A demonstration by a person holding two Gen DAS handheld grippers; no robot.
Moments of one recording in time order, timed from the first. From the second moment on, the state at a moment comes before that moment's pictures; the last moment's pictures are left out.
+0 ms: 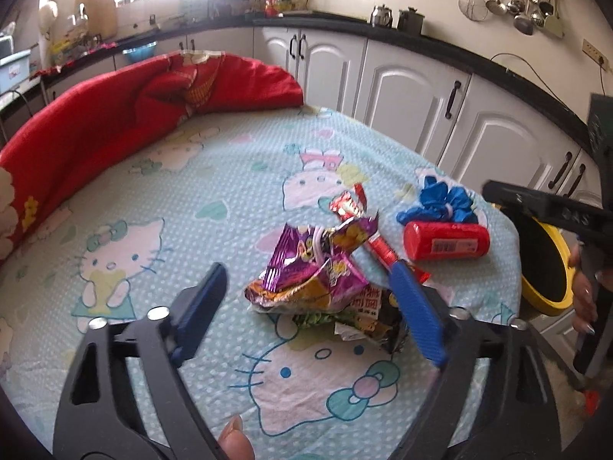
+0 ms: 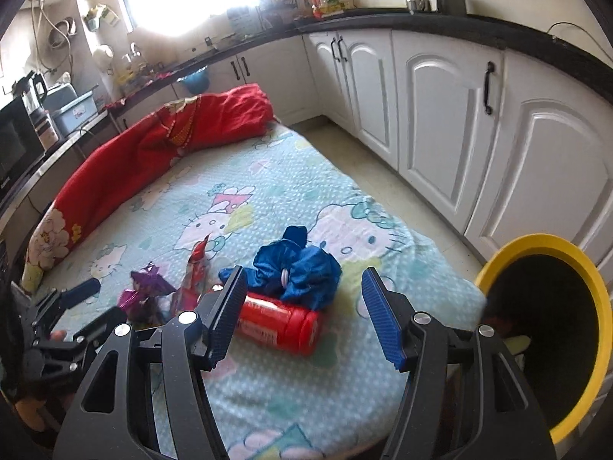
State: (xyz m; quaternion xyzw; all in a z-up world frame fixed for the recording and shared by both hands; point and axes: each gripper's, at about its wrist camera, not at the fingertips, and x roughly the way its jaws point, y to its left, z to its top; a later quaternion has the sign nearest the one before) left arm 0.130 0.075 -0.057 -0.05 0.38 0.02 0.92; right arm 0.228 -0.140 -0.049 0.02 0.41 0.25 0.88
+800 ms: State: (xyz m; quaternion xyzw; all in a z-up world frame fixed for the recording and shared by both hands) left arm 0.130 0.098 -0.068 -0.11 0.41 0.00 0.91; right arm 0.272 -0.116 -0.085 0.04 0.47 0.27 0.84
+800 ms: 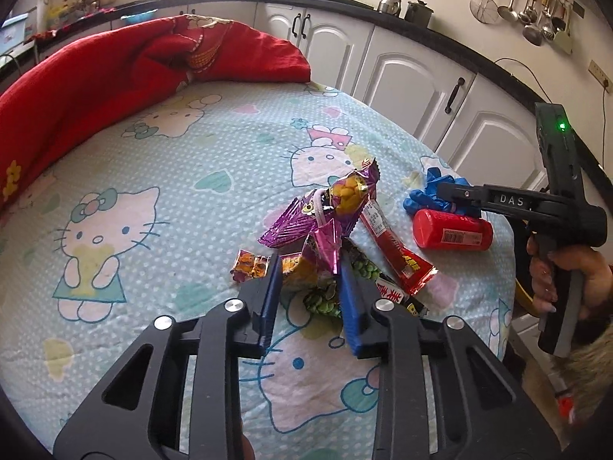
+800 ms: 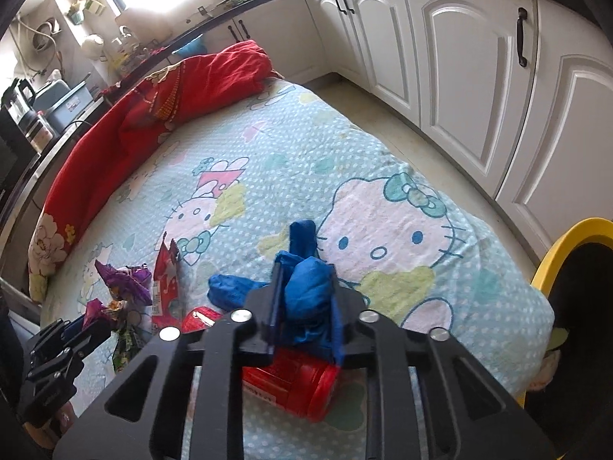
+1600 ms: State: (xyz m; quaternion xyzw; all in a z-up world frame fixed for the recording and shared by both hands) left arm 0.112 0.083 -0.017 -0.10 0.36 -0.01 0.93; right arm 0.231 -0.171 -0.038 0.05 0.39 0.27 0.88
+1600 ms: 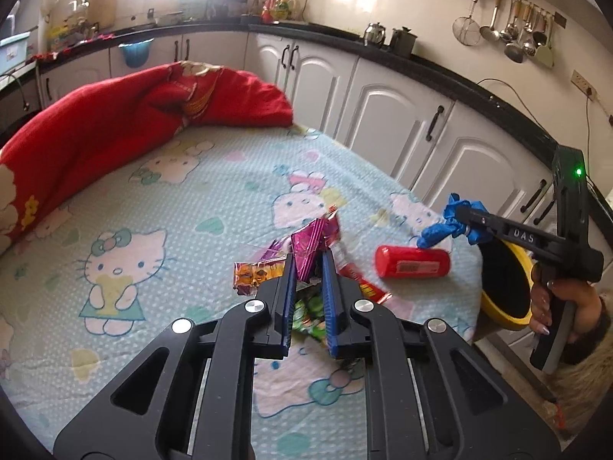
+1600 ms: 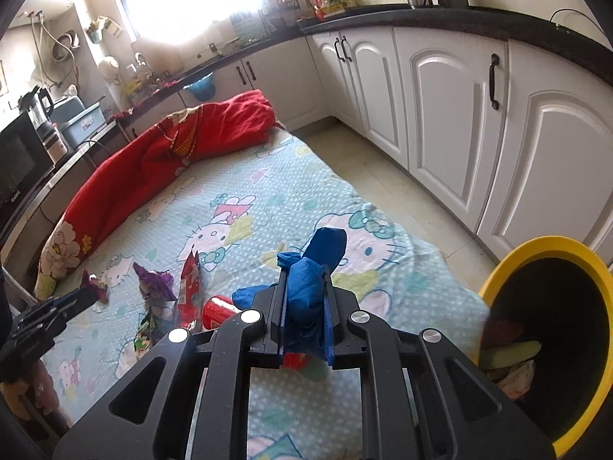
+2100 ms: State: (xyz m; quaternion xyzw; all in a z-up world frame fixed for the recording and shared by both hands) left arm 0.131 0.020 0.007 -0.07 0.33 -0.07 0.94; right arm 0.205 -0.240 -0.011 0.06 0.36 0.24 0.90
